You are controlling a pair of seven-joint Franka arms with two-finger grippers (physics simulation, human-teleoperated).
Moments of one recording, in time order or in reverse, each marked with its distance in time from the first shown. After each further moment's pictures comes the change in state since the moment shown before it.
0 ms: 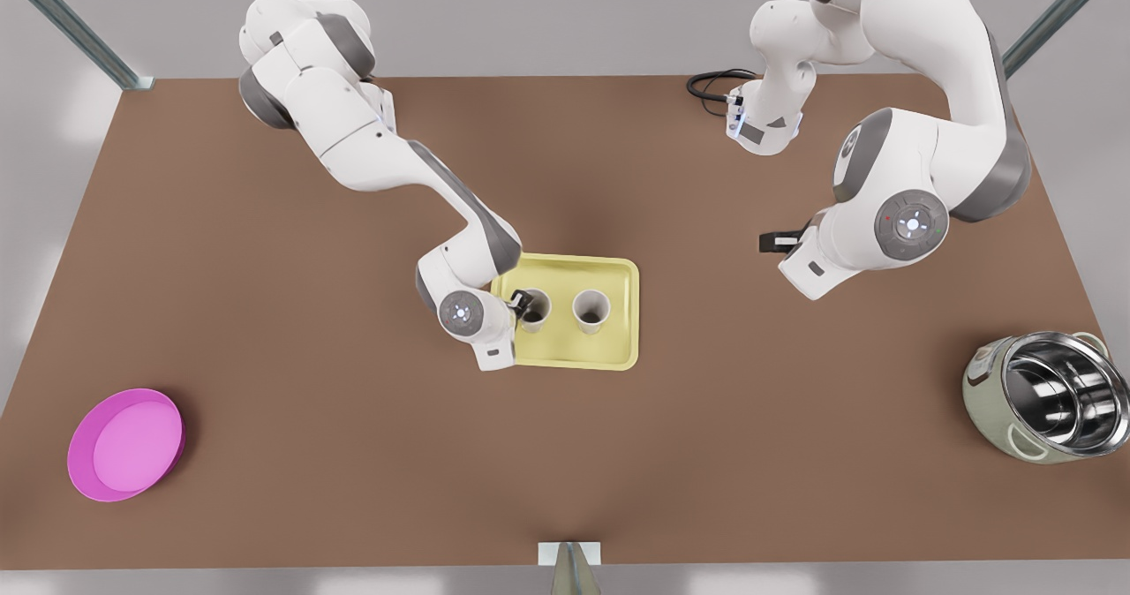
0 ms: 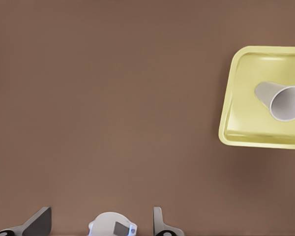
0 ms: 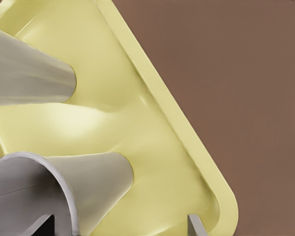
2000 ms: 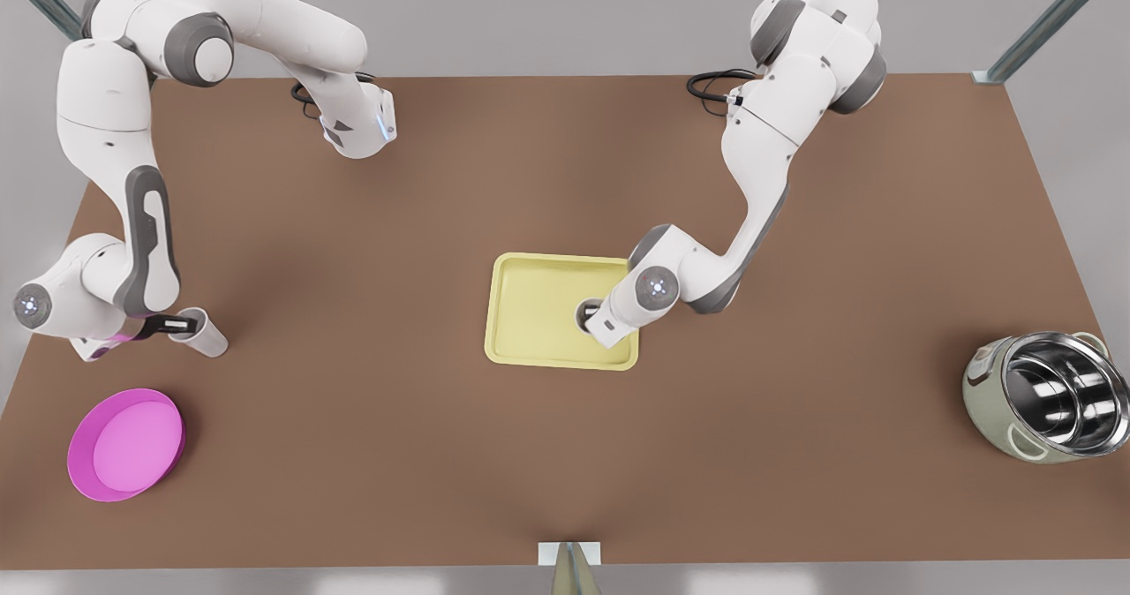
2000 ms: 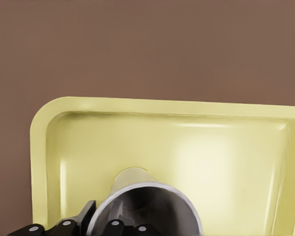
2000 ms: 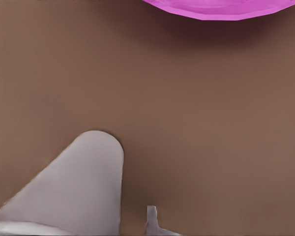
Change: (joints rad) left arm -0.155 0.402 -0.226 -0.312 -0.027 1.046 -0.313; right arm -0.723 -0.193 -0.378 -0.320 -0.051 0.059 0.003
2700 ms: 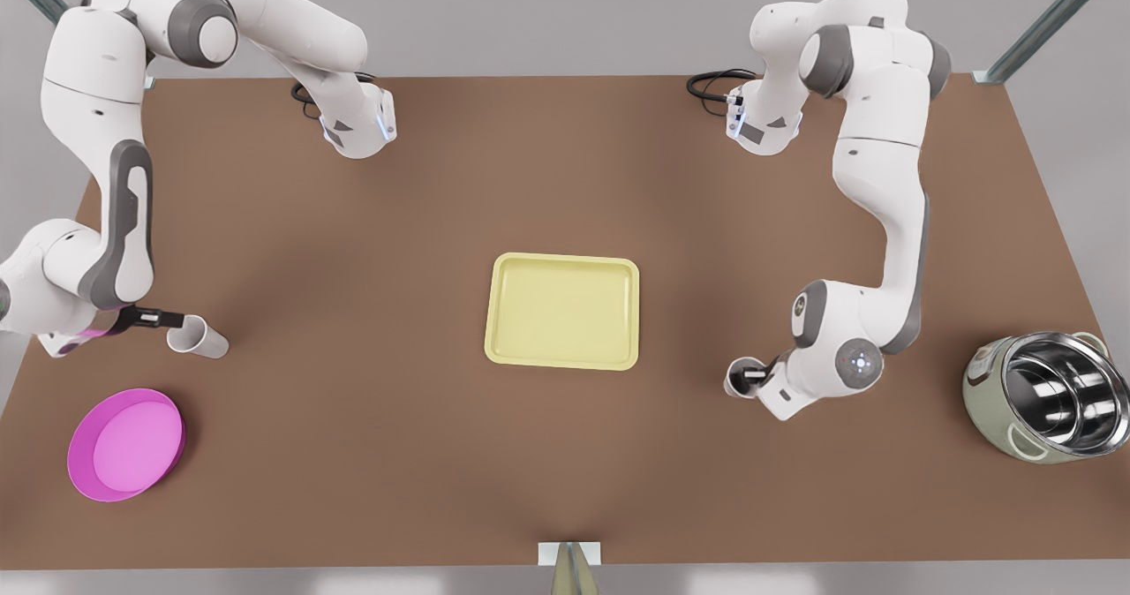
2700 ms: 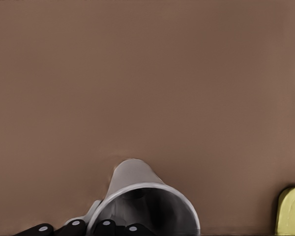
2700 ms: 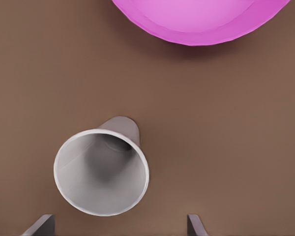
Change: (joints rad) left arm 0.245 -0.021 0.192 0.150 -0.014 -0.240 0.468; right arm 0.014 -0.090 0.000 0.068 -0.033 -0.175 0.076
